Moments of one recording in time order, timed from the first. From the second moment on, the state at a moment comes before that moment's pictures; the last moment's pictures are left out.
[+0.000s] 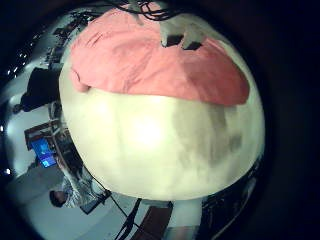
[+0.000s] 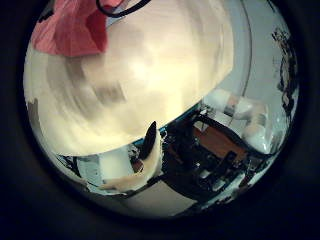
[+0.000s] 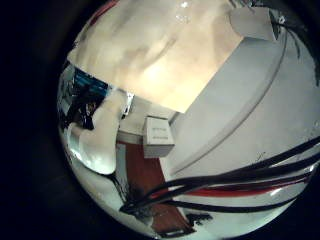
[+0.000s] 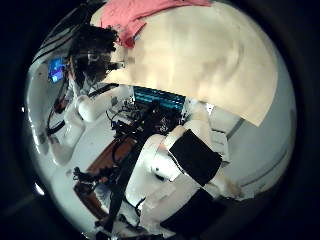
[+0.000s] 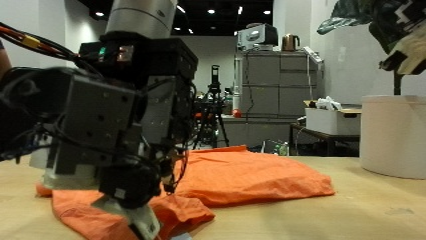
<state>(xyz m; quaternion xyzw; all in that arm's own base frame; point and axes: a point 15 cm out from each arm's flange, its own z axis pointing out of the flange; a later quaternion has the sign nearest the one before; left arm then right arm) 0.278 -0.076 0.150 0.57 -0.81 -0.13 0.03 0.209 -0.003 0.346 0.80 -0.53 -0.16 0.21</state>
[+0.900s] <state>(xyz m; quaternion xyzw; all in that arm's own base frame) 0.306 -0.066 0.198 0.58 -0.80 -0.15 0.01 0.238 0.002 0.315 0.81 -0.52 -0.17 0.22</state>
